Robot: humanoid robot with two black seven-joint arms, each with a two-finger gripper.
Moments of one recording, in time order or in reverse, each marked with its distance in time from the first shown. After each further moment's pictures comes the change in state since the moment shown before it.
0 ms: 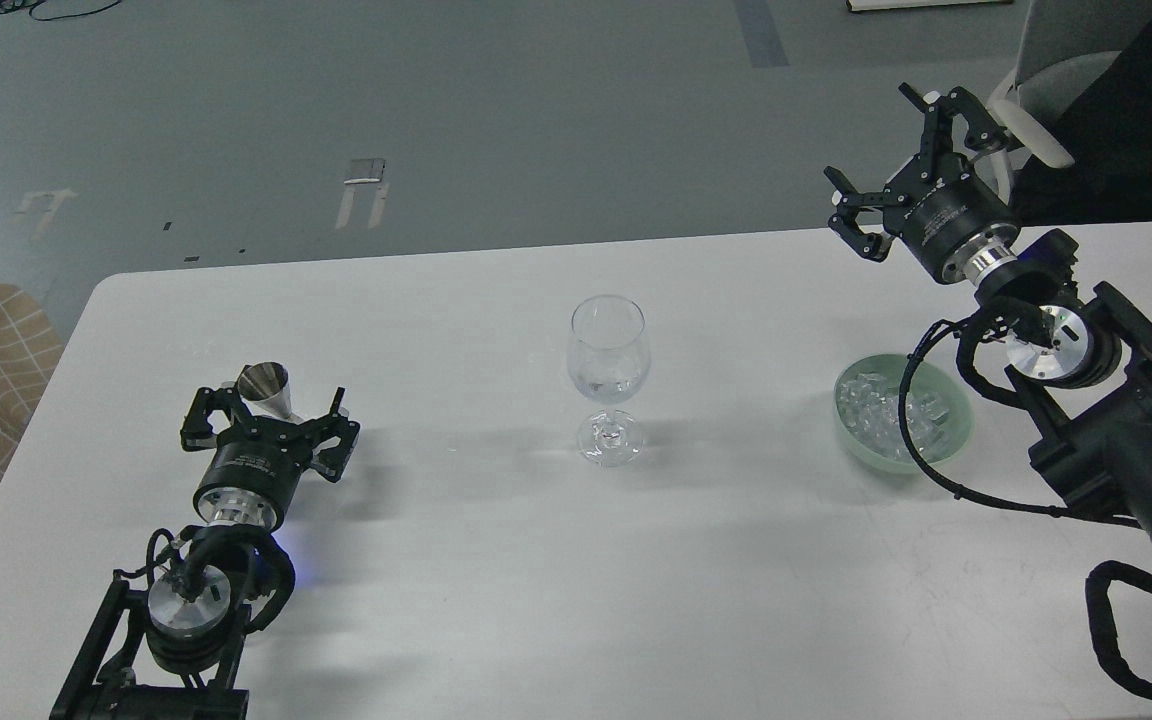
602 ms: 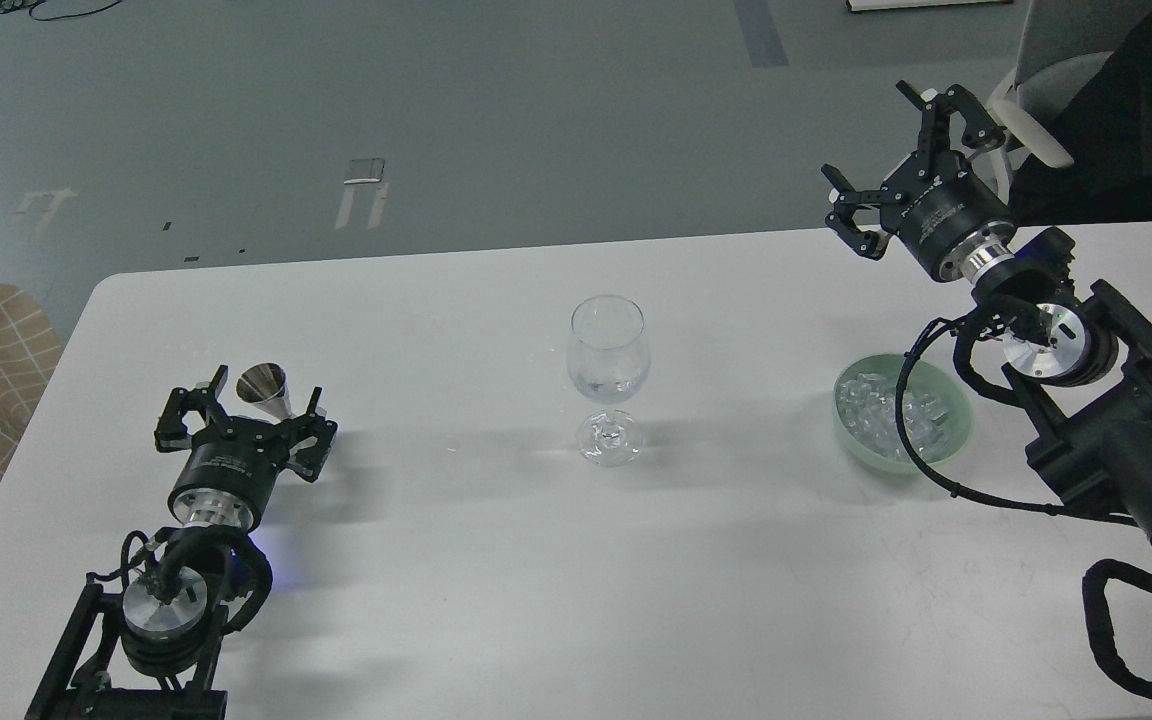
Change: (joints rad) left arm 0.008 0.032 -0.027 -0.008 -0.007 -0.002 0.006; right arm 0.005 0.007 0.000 0.000 0.000 0.000 0.000
